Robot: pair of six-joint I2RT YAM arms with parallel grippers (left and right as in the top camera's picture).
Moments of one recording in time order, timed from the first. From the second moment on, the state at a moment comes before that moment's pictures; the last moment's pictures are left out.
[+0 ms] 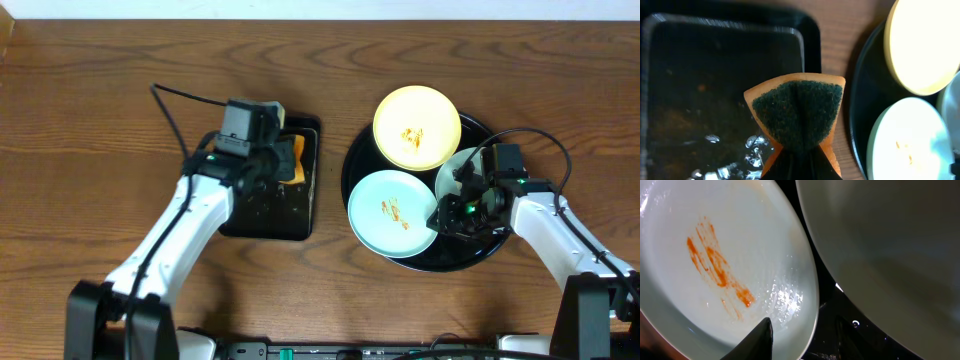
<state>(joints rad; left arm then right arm) -0.28 1.52 1.02 -0.49 0.23 -0.33 0.05 1.54 0.79 -0.71 -0.41 0.25</state>
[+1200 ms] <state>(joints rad) -0.46 1.76 1.02 -0.34 0.22 -0.41 0.09 1.54 0.79 -0.70 -0.41 0.25</state>
